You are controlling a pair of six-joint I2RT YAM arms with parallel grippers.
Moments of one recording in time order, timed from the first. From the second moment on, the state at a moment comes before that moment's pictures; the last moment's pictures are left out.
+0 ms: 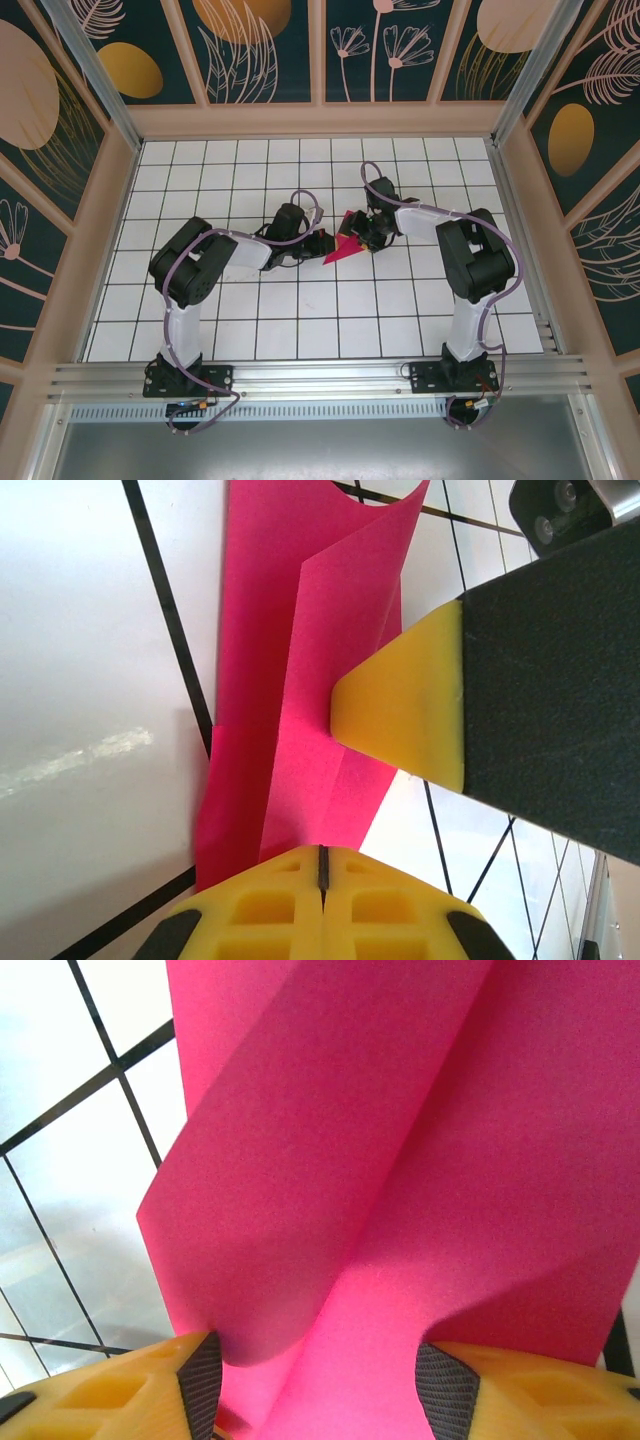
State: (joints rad) left arm -0.62 2.01 0.95 0.41 0.51 -0.78; right arm 0.43 1.93 1.13 -0.36 -0.34 0.83
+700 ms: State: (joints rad) left arm -0.62 2.04 0.99 0.36 0.50 -0.78; right arm 0.41 1.92 1.10 -0.31 -0.39 0.83
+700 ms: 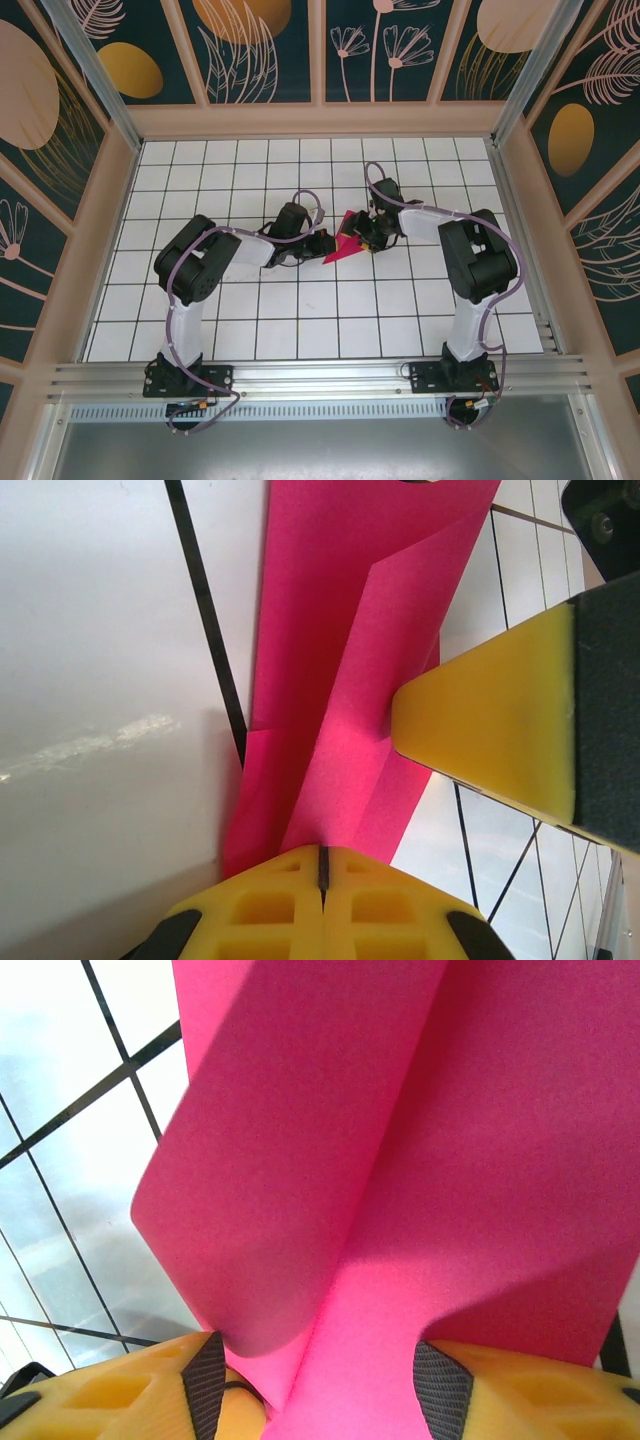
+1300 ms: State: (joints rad) left arm -0.62 2.04 0.99 0.35 0.49 -0.78; right arm 0.39 1.95 1.14 -0.38 -0.43 0.86
